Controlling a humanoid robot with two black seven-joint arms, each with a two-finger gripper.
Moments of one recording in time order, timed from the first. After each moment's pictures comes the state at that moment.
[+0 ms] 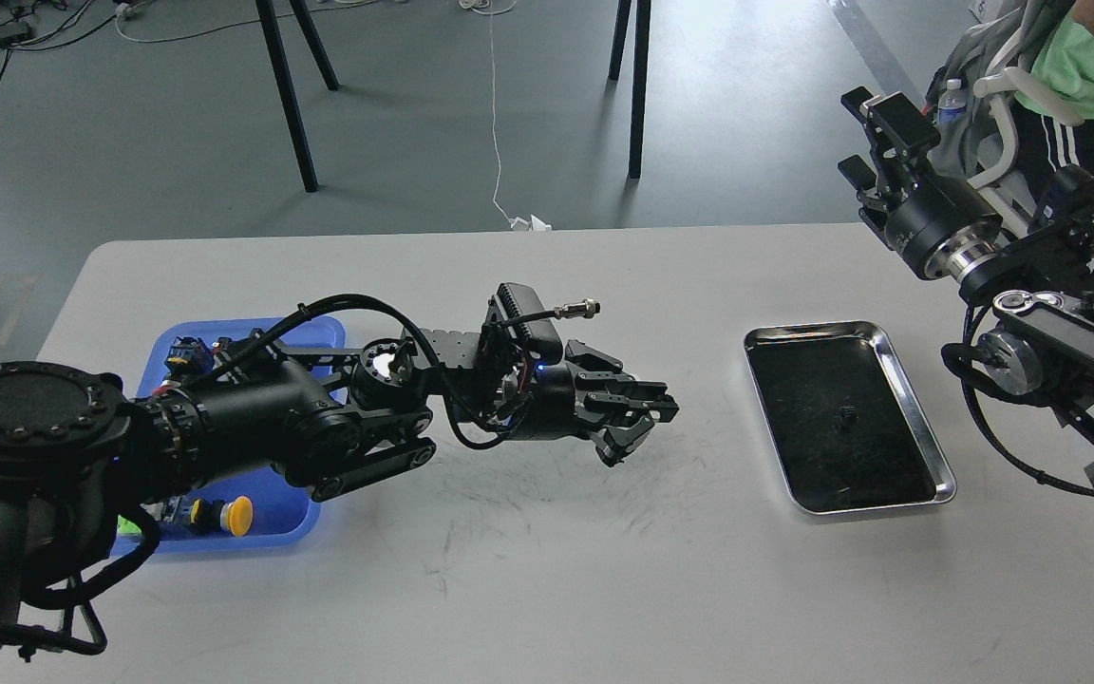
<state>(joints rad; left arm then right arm) -1.08 -0.01 0.17 -0.79 1.65 0.13 -0.49 0.90 -0.56 0.28 0.89 -0.44 -0.08 0.49</state>
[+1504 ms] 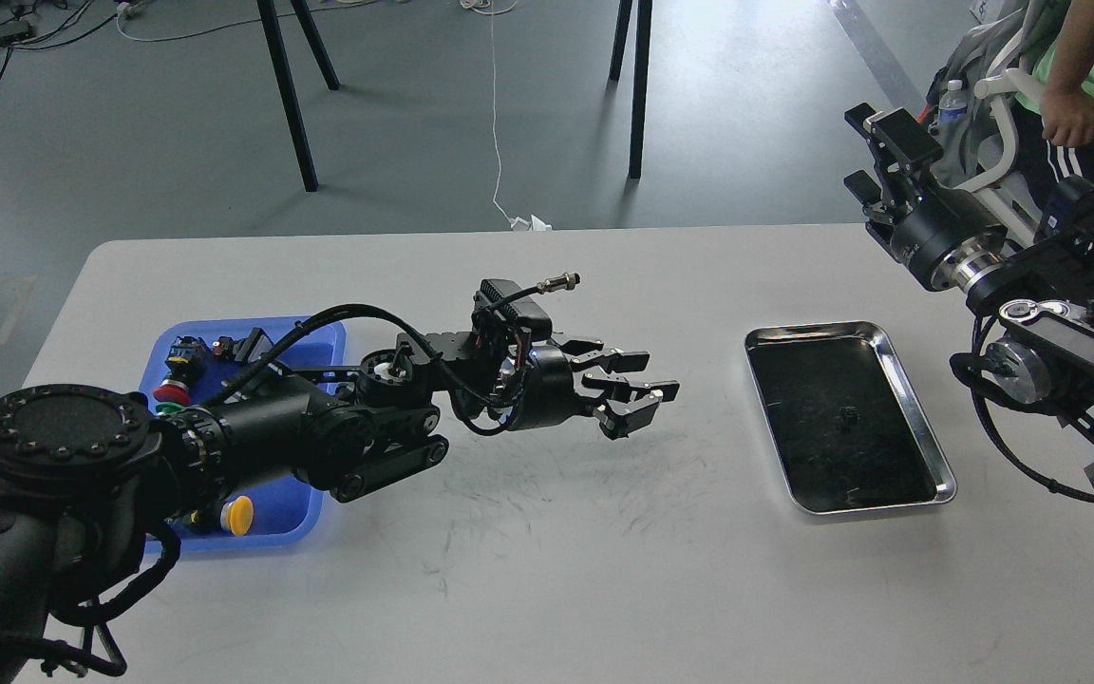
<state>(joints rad) -1.05 -0.02 0.12 -0.68 1.43 0.13 -0.49 0.90 -0.57 0.25 0.88 -0.45 -0.06 0.49</state>
